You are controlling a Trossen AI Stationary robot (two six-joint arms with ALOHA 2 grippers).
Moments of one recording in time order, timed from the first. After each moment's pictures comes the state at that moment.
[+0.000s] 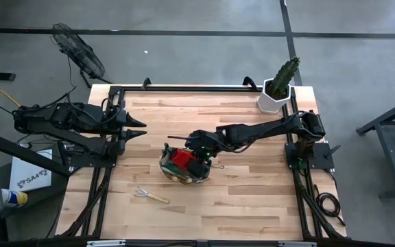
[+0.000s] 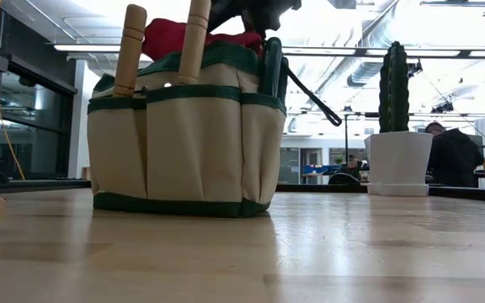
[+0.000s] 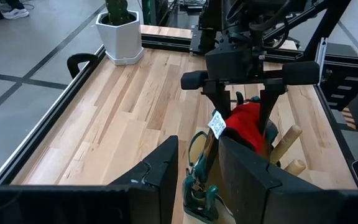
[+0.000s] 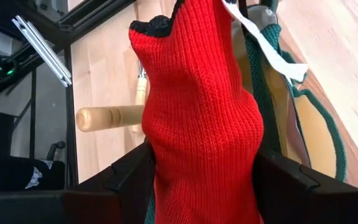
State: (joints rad) left arm -0.18 0.72 1.09 -0.78 -0.30 -0.19; right arm 0.10 1.86 1.56 -0.46 -0.13 0.58
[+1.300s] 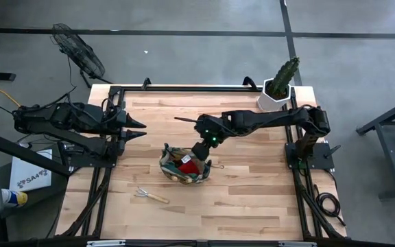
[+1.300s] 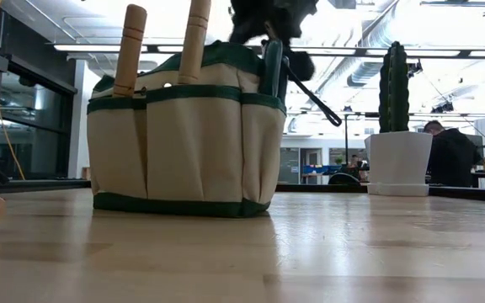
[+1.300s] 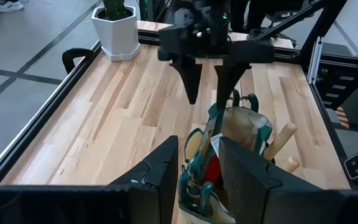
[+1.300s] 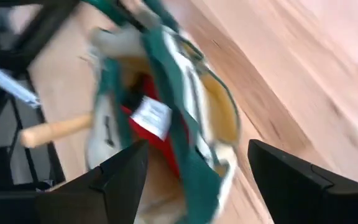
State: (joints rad) left arm -0.18 0.72 1.09 -0.79 -0.28 -0.21; right arm -0.01 1.79 1.56 -0.68 -0.14 0.72
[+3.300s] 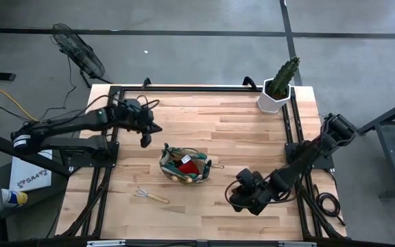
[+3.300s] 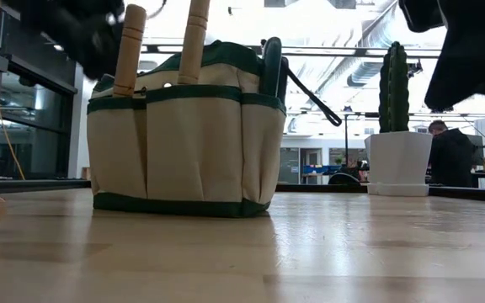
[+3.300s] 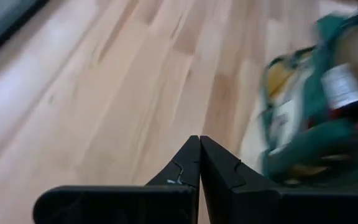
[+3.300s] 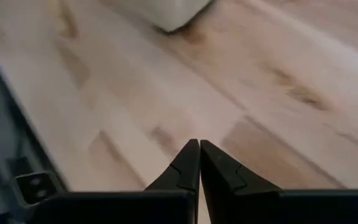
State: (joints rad) left arm 0.37 0.85 0.64 -0.42 0.20 -0.04; right arm 0.69 1.58 0.98 -0.47 0.44 1.52
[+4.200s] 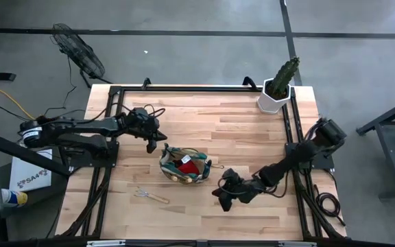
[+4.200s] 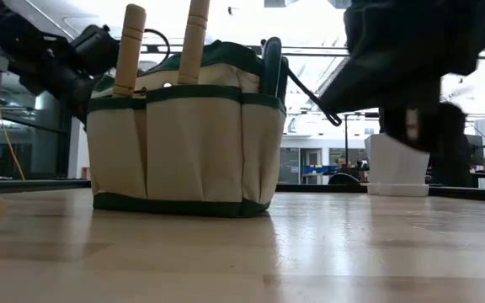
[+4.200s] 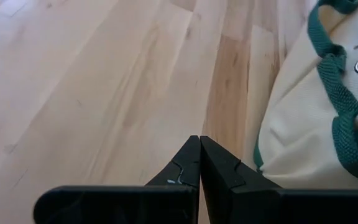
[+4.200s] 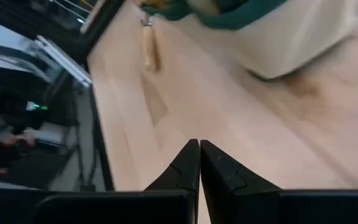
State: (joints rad) left arm 0.41 1.07 0.34 0.08 0.32 -0.09; right arm 0.57 1.71 0.80 0.31 0.39 1.21
